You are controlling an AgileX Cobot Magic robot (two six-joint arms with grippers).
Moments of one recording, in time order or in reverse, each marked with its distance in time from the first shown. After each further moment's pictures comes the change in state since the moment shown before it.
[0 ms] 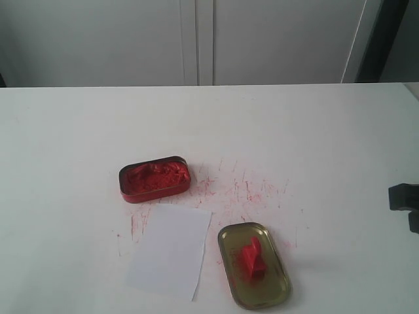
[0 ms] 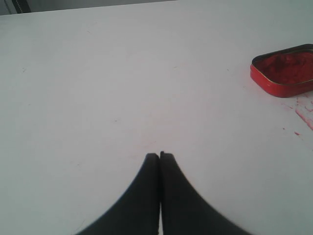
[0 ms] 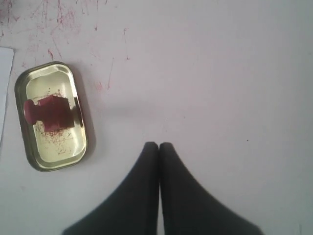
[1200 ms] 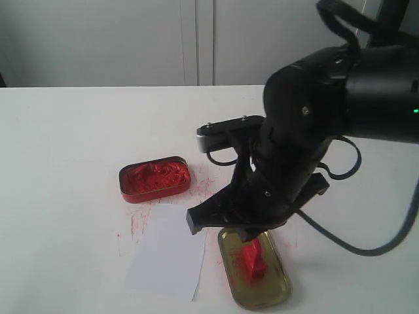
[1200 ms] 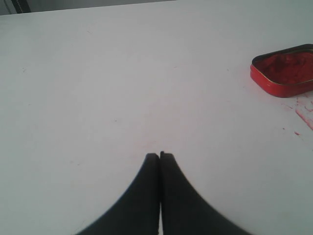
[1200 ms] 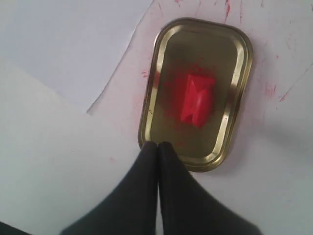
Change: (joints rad) left arm 0.000 0.000 0.000 0.000 0.000 0.000; right arm 0.694 0.667 -0.436 -0.156 0.043 0.273
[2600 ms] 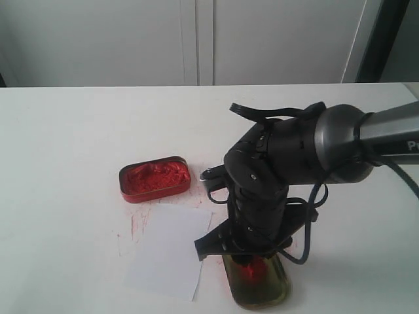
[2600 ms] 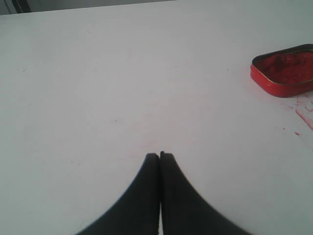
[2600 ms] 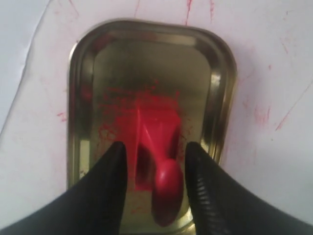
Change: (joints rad) left arm 0.000 0.000 0.000 0.000 0.000 0.000; right arm 0.020 0.255 0.035 -0.202 -0.133 0.223
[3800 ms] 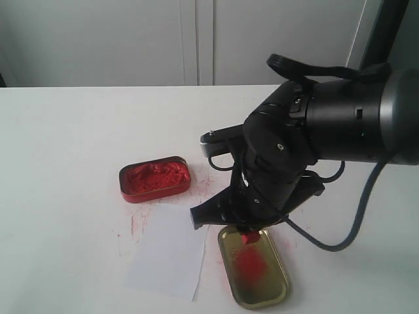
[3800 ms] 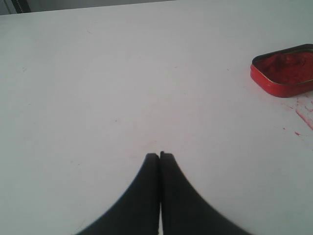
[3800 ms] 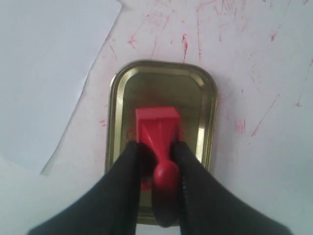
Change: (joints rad) left arm 0.000 0.000 0.000 0.000 0.000 0.000; right arm 0.000 -0.160 -0.016 -0.002 0.009 0.001
